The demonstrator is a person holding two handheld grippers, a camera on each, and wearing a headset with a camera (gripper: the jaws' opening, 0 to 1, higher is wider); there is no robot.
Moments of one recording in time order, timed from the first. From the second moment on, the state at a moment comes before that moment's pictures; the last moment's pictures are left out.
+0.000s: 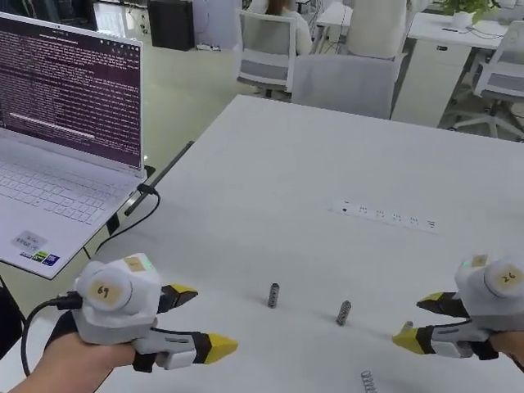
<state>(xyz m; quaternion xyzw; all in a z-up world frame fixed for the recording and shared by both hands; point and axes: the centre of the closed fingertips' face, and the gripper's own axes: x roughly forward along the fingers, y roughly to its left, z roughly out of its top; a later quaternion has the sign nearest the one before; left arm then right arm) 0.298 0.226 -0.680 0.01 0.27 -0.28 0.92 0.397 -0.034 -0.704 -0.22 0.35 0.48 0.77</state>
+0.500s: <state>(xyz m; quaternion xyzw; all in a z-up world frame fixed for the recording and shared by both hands) 0.300 0.232 -0.678 0.00 0.27 -0.28 0.92 0.368 -0.061 -0.698 -0.14 0.34 0.44 0.82</state>
